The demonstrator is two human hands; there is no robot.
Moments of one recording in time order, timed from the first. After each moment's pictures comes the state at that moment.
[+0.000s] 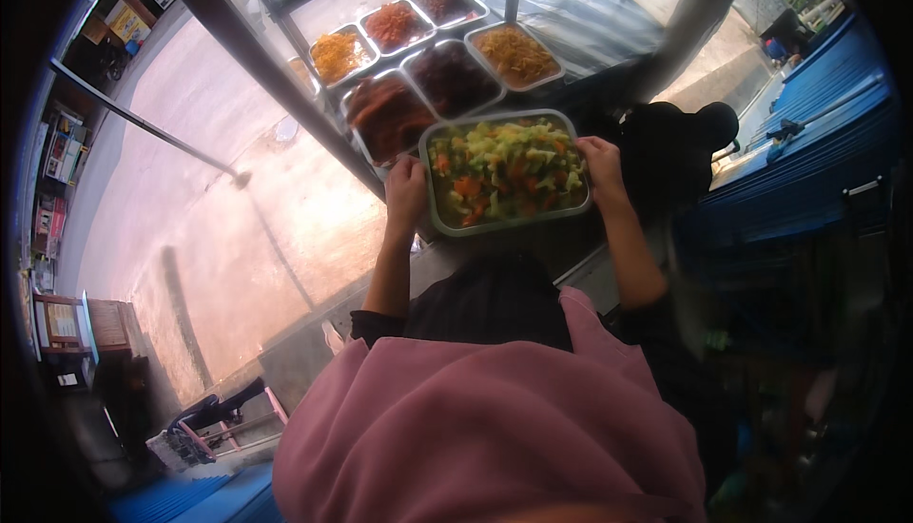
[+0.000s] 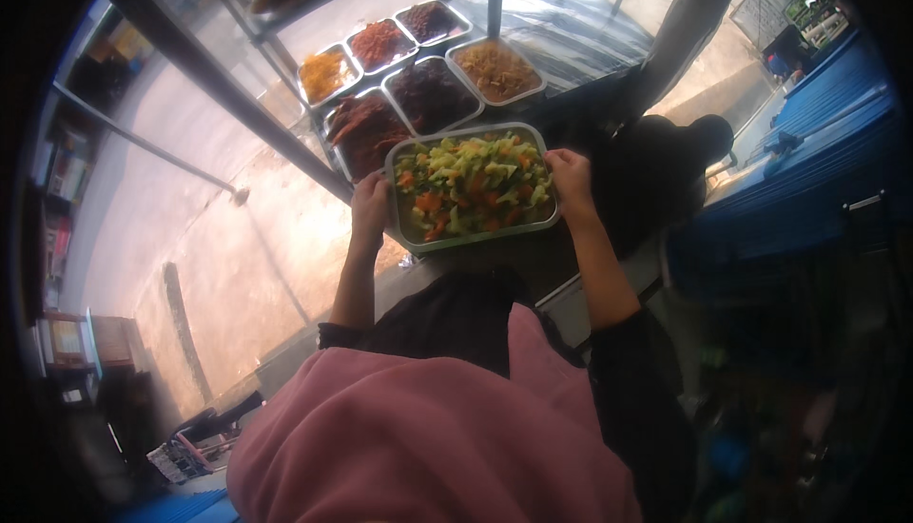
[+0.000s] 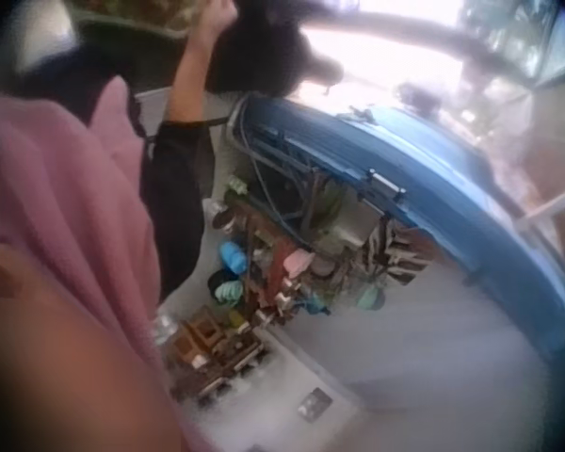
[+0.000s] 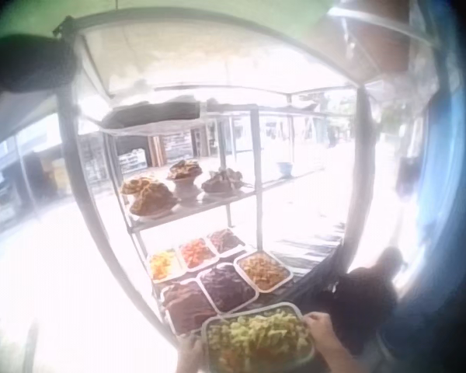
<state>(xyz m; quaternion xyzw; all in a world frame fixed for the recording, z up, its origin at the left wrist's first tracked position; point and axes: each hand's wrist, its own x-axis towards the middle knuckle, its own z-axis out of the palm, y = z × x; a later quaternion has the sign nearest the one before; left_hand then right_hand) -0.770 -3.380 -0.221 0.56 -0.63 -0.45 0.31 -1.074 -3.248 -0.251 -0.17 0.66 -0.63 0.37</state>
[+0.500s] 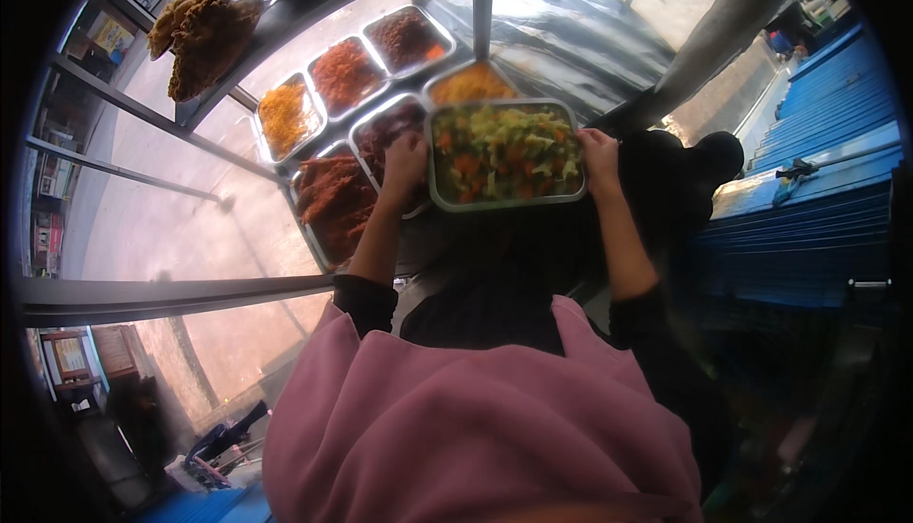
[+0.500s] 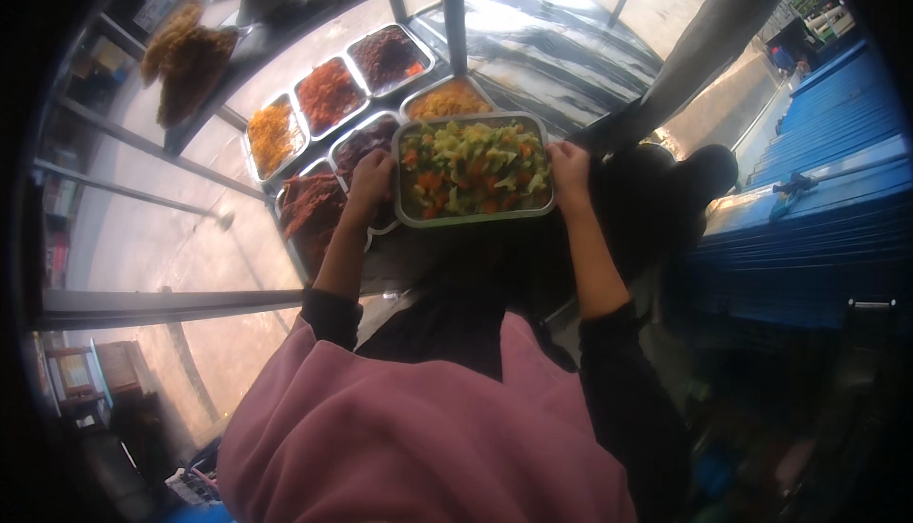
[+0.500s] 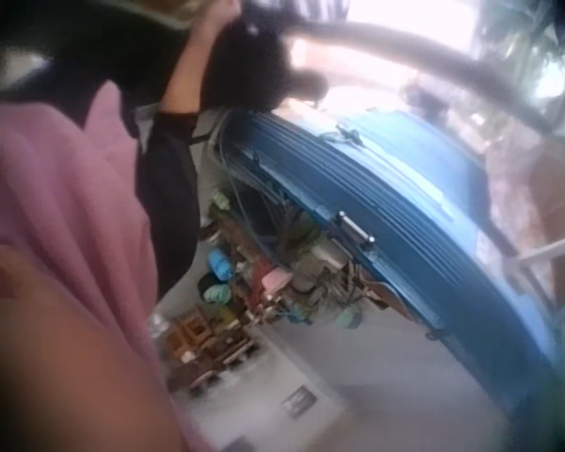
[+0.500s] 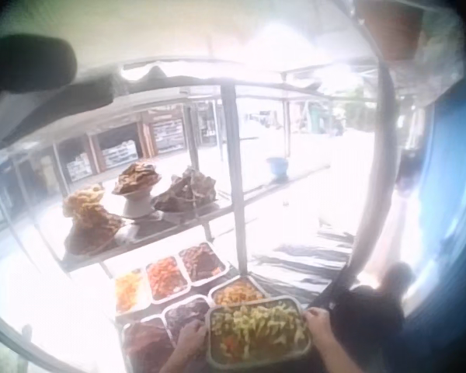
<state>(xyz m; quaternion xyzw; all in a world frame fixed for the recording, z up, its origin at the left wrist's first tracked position) -0.961 -3.562 -0.271 0.53 -0.70 -0.42 0.21 -1.261 -3.396 -0.318 -0.18 0.68 -0.63 0.33</state>
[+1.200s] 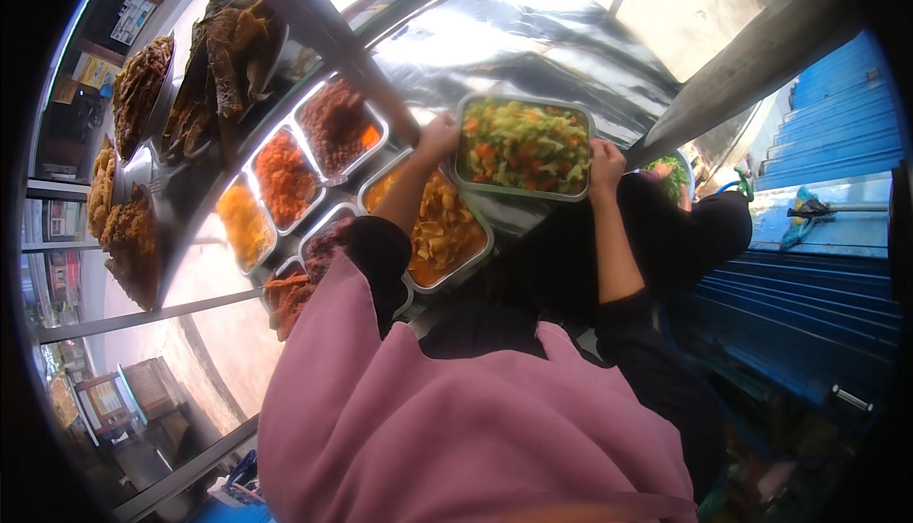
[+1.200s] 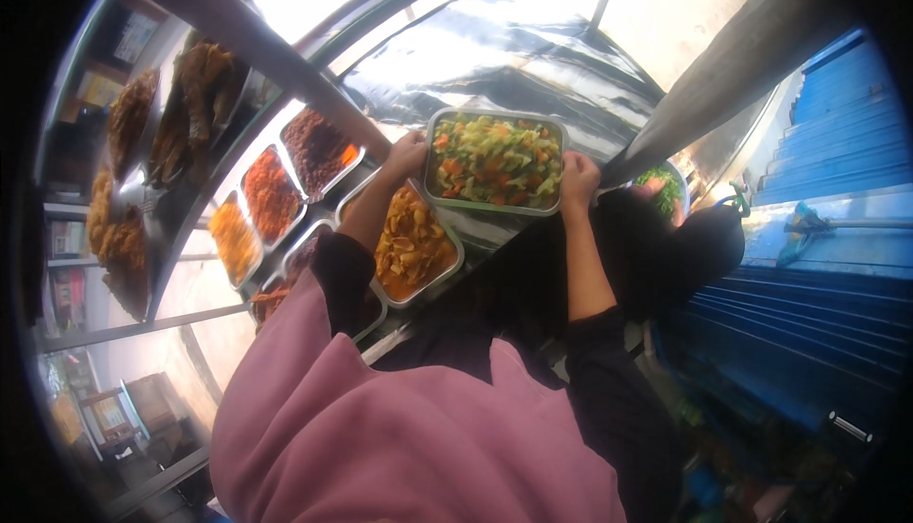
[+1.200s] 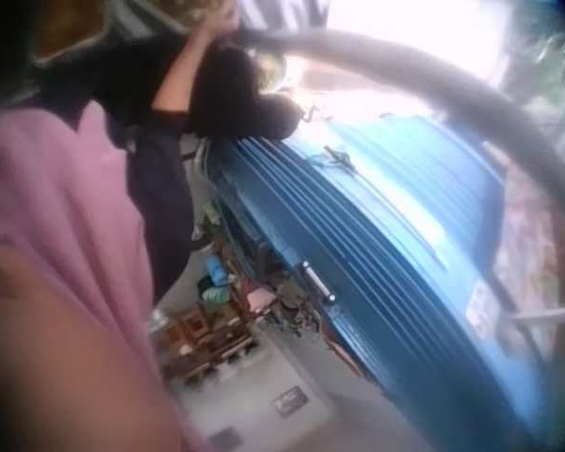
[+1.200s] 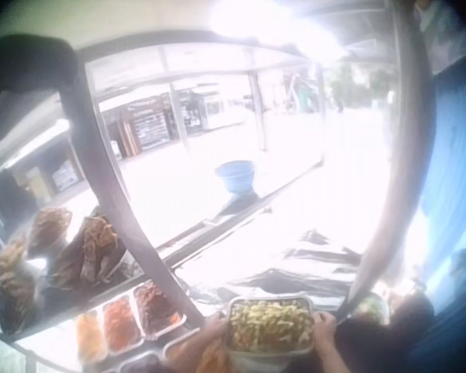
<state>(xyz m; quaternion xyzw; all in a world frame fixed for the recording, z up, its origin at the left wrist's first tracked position) -1.252 -3.709 -0.341 0.54 -0.71 -0.45 0.00 -1.472 -3.488 -0.436 -0.10 0.73 -0.65 0.17</state>
